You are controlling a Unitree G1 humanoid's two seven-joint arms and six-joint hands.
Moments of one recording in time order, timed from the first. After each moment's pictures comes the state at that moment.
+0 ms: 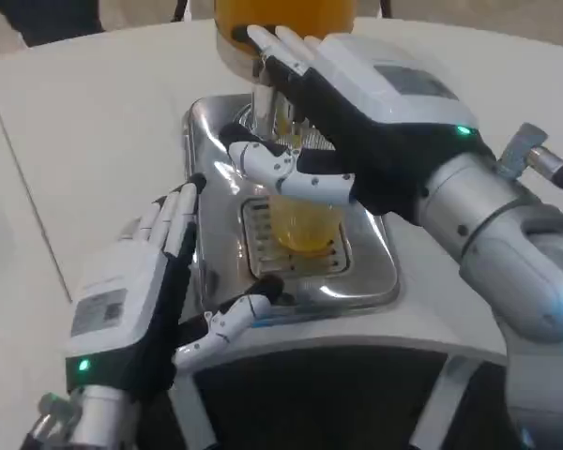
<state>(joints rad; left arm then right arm) -0.13 0.32 -0.16 -0.11 0.80 0.00 0.24 -0.81 -0.31 0.41 -0.57 -0.92 0.66 0.74</state>
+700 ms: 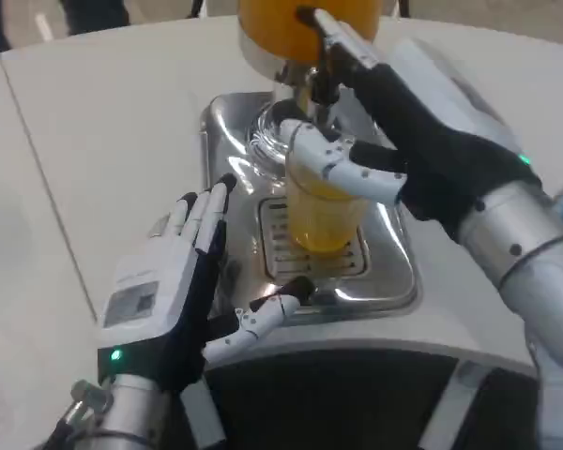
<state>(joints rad) -0.17 0.30 -0.22 -0.11 0.80 0.05 0.21 -0.63 -0.17 0.22 -0.64 -0.80 0.66 0.58</state>
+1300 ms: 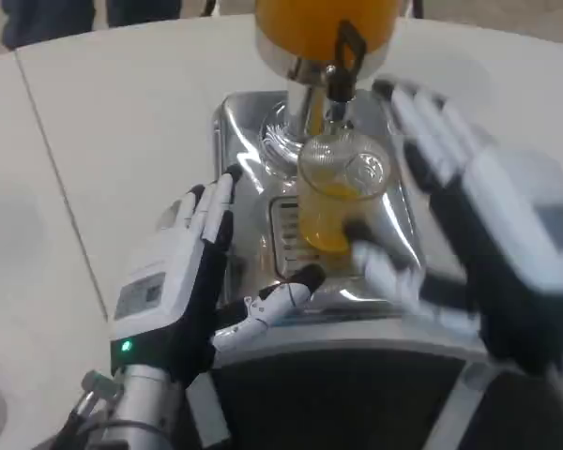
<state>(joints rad) -0.21 0.26 -0.22 -0.07 0.75 0.04 0.21 -0.09 -0.32 0.21 -0.86 -0.96 0.27 0.32</state>
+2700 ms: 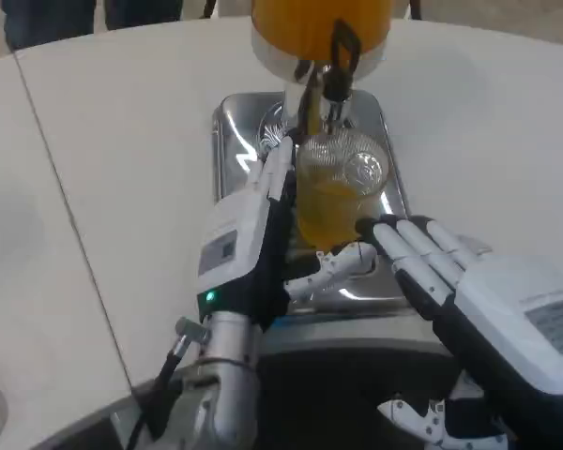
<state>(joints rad) -0.60 0.09 -0.28 0.53 0.65 -0.13 0.47 0.15 -0.37 0.03 -0.90 -0.90 0.01 0.49</state>
